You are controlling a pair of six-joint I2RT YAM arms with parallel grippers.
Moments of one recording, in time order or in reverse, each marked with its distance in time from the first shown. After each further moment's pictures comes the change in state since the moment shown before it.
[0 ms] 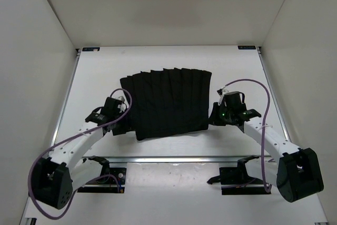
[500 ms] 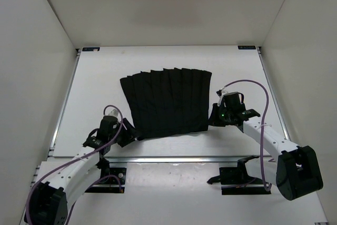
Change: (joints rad) left arm -0.010 -0.315 -0.392 0.347 0.128 -0.365; right arm 0.001 0.021 -0.010 0.004 -0.005 0.000
